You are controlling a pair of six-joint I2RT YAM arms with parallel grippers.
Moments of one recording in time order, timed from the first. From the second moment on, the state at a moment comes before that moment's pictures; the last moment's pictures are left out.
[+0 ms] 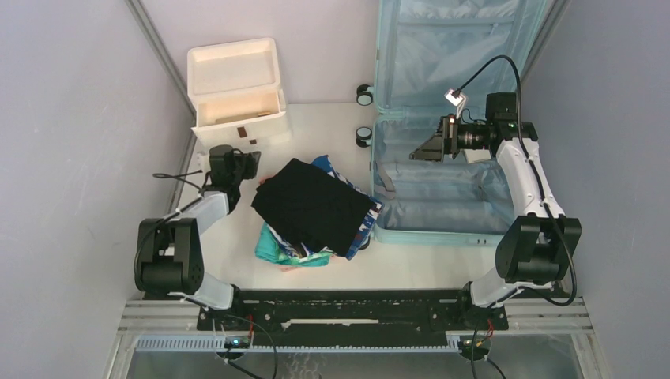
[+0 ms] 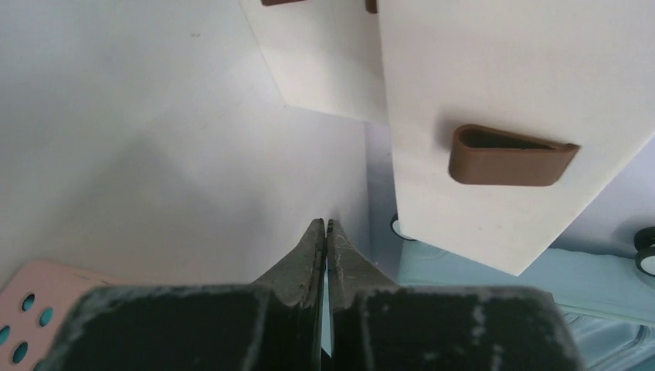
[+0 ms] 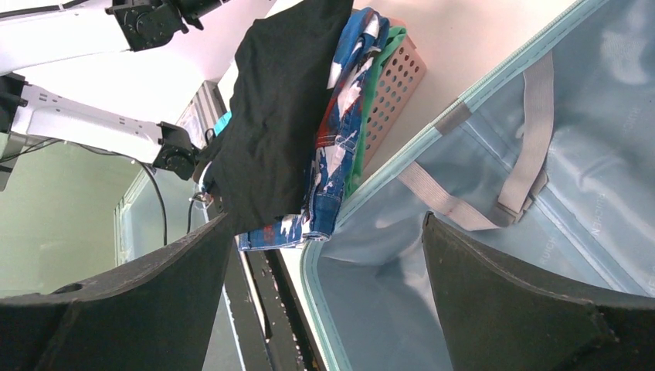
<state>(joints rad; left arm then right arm) -0.01 1.49 0.76 0.28 -0.05 -1.47 -0.09 1.56 1.47 -0.83 -1.21 -0.18</state>
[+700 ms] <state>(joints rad) 0.06 1.75 1.12 0.14 0.07 -1.40 -0.11 1.56 1.47 -0.83 -1.21 -0.18</state>
